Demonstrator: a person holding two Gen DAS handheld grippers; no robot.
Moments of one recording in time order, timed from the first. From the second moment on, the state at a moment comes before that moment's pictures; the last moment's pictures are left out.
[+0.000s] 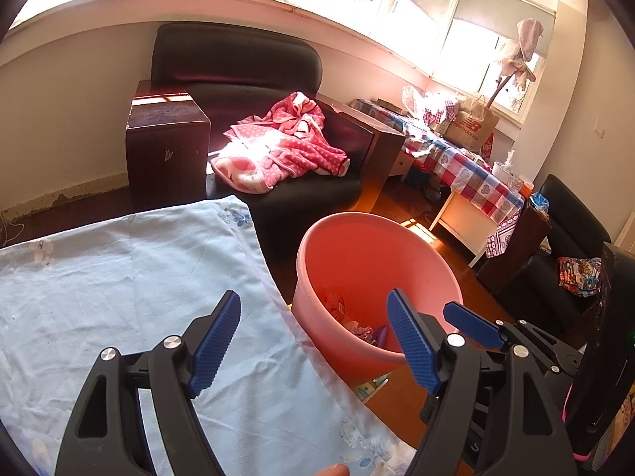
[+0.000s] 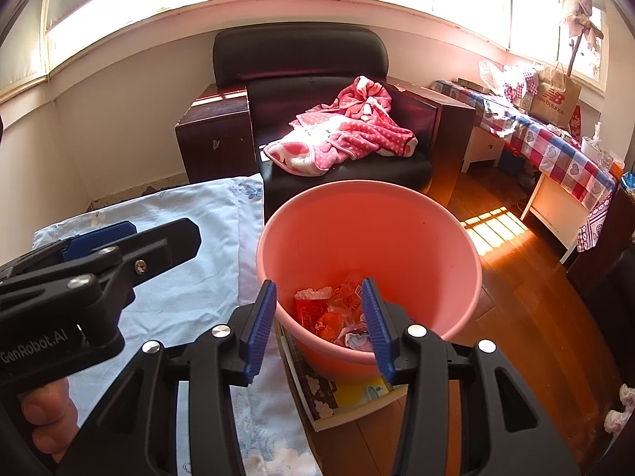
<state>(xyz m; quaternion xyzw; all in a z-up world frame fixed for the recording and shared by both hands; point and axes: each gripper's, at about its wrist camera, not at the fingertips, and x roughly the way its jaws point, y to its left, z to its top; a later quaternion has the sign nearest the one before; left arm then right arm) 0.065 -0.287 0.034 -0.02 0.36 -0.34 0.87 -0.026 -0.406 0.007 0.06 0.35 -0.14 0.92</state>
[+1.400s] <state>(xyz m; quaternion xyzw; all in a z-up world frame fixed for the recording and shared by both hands) 0.046 -0.253 0.031 -0.01 0.32 -0.29 0.90 -0.033 -0.376 0.005 0.06 0.33 -0.12 0.94</state>
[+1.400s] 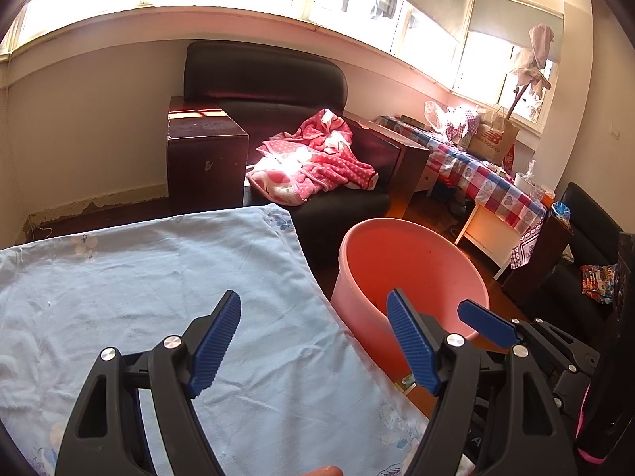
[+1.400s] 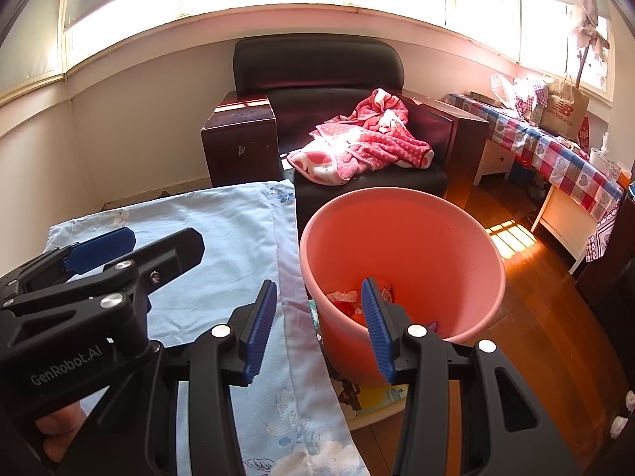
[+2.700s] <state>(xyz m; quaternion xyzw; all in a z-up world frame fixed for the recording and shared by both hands) 0.041 -0.249 0.026 -0.01 0.33 -0.30 0.90 -0.029 -0.371 0.006 0.05 0.33 -0.11 0.93</state>
